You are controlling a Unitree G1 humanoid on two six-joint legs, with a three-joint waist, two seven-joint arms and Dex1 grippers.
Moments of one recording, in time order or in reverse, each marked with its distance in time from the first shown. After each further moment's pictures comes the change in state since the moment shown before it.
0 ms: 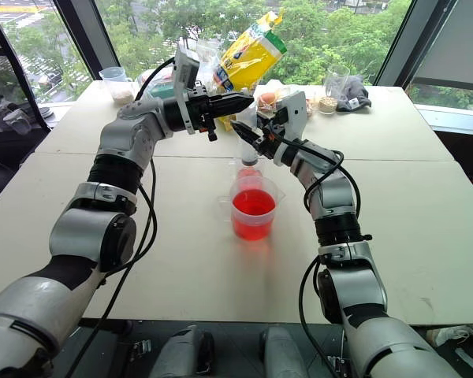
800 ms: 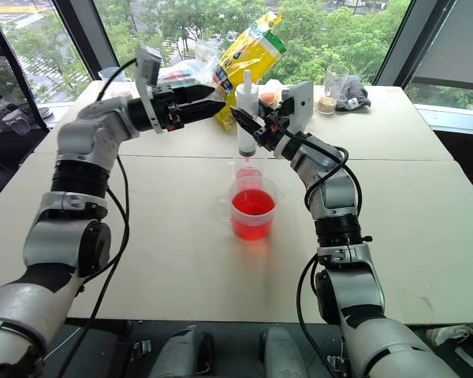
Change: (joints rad) left arm 0.125 0.199 0.039 -0.256 -0.090 0.219 0.032; right arm 0.009 0.014 -0.028 -0.090 0.039 -0.002 -0.027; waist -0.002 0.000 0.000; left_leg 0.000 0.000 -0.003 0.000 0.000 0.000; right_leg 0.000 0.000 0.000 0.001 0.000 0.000
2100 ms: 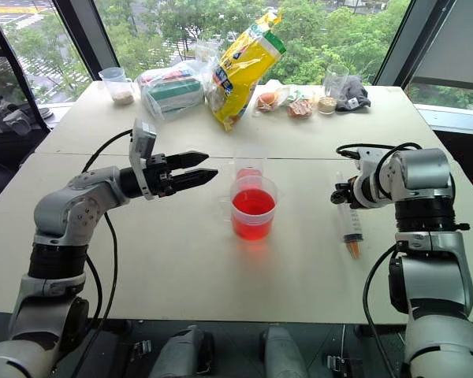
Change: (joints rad) left arm 0.506 0.045 -0.032 -0.630 -0.241 0.283 0.195; right arm -0.048 -0.446 0.037 0.078 0.014 1.306 -0.329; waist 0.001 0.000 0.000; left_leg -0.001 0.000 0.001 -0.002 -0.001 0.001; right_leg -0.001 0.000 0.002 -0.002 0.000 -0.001
